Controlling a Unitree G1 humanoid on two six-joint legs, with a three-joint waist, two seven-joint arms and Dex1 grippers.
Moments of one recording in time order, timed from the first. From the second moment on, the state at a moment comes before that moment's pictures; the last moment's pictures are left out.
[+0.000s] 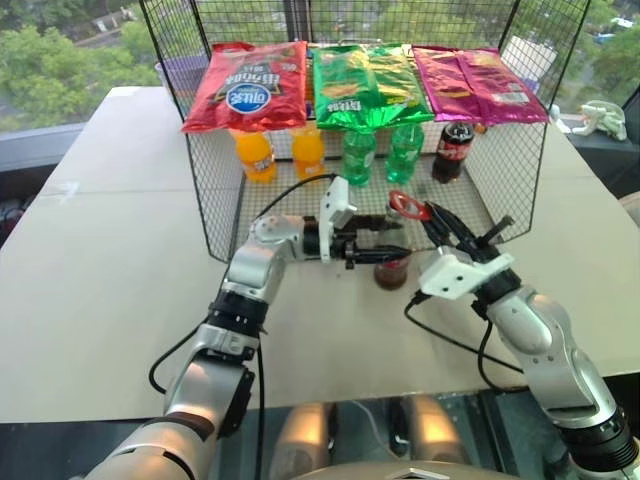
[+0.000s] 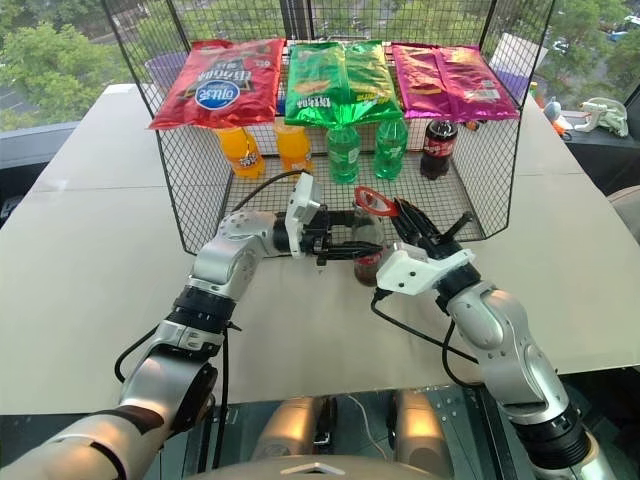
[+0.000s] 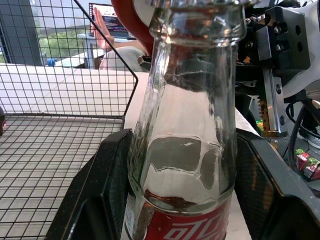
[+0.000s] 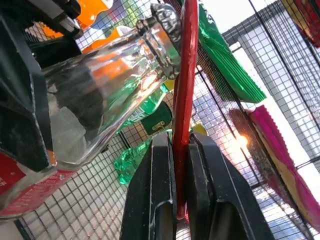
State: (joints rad) left arm -0.71 0.27 -0.16 0.30 -0.36 0.22 -1.28; right arm -0.11 -0.49 0.25 -0.51 -0.56 -0.01 0.23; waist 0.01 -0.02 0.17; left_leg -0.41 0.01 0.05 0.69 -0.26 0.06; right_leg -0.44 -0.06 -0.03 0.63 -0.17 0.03
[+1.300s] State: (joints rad) left arm -0.69 0.25 -0.18 0.30 -0.34 0.17 -1.26; right arm -0.17 -0.32 -0.17 -0.95 -0.12 0.78 0.65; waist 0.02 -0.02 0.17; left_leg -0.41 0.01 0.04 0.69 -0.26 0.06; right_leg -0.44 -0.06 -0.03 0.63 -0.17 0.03
